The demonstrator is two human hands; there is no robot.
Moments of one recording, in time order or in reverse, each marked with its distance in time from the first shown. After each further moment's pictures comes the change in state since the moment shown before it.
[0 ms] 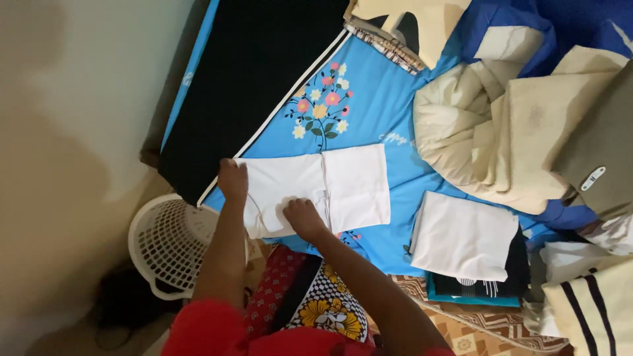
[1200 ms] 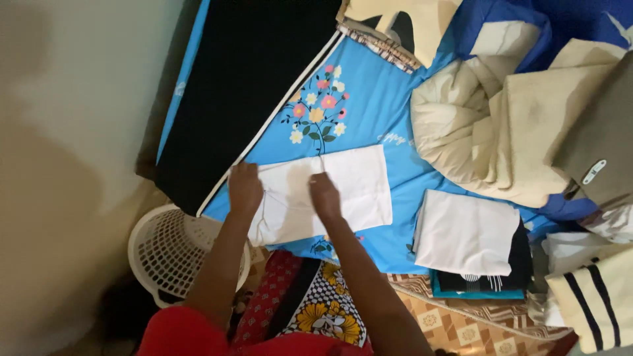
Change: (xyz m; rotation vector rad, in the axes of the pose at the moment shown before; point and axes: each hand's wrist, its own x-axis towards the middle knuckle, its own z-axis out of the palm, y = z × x) left_hand -0.046 0.097 -0.064 0.585 0.023 0.741; right_hand 0.025 0.070 0.005 0.661 0.377 0.868
